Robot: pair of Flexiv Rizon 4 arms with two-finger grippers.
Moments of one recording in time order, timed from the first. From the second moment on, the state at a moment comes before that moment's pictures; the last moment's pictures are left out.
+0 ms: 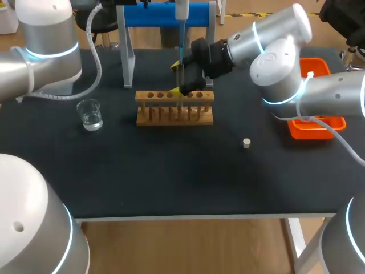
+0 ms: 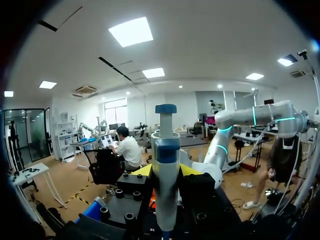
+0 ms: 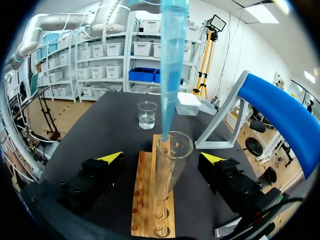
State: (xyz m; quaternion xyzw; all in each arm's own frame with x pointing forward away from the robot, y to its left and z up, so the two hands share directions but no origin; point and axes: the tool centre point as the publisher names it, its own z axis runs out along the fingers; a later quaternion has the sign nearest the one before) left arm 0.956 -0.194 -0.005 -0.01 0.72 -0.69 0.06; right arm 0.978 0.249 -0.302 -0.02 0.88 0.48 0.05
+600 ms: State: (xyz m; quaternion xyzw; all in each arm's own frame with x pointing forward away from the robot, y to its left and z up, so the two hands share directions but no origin) left arm 0.958 -0.192 -0.011 -0.02 0.72 -0.69 0.05; right arm 0.978 0.249 -0.302 -0.02 0.88 0.48 0.05
